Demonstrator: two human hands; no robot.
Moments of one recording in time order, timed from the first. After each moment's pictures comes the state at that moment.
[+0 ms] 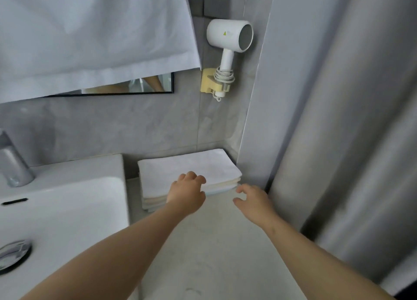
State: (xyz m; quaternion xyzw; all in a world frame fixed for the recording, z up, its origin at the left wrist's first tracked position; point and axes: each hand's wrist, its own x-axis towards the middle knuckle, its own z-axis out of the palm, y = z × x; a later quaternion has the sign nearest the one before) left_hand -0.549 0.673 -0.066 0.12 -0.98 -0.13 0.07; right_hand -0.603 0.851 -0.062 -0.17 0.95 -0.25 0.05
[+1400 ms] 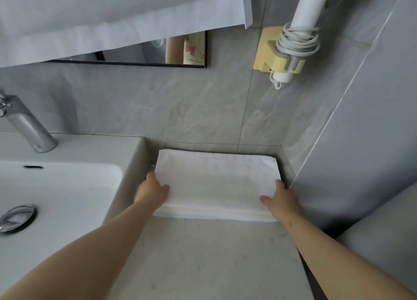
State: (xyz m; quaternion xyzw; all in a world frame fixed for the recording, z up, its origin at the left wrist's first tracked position) left_hand -0.615 0.555 -0.149 0.59 -0.75 -0.30 0.06; right_hand -0.832 0.771 -0.148 -0.22 0.95 -0.17 0.17
